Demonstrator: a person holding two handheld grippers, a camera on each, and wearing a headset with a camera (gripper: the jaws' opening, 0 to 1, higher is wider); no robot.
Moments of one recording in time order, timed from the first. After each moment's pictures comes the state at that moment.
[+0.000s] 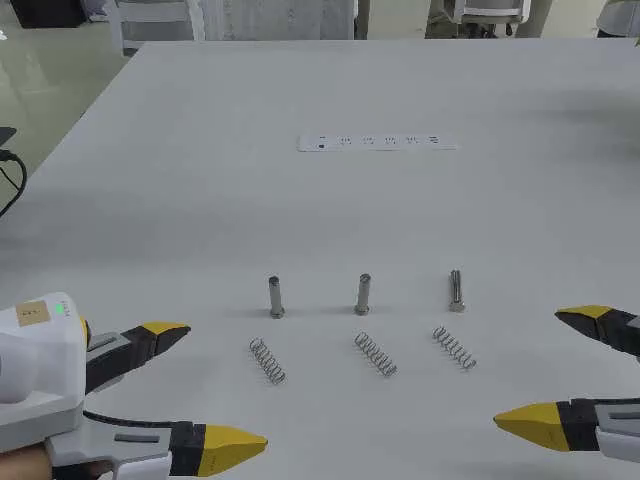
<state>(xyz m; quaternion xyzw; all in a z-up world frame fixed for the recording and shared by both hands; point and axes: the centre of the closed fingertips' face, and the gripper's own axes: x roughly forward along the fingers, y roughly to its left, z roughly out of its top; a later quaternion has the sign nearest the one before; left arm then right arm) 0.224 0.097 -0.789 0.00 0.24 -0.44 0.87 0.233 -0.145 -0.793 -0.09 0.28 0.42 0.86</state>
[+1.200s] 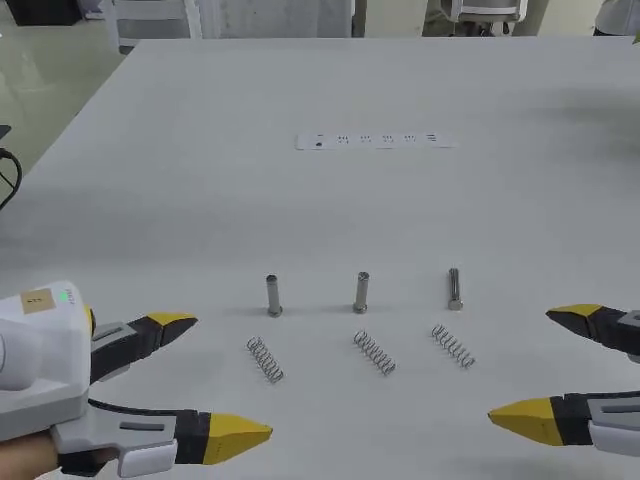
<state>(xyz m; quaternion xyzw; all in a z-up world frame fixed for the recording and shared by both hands) 0.228 0.093 -0.785 0.01 0.23 -0.44 0.87 0.238 -0.141 -0.791 -0.09 0.28 0.42 0.86</state>
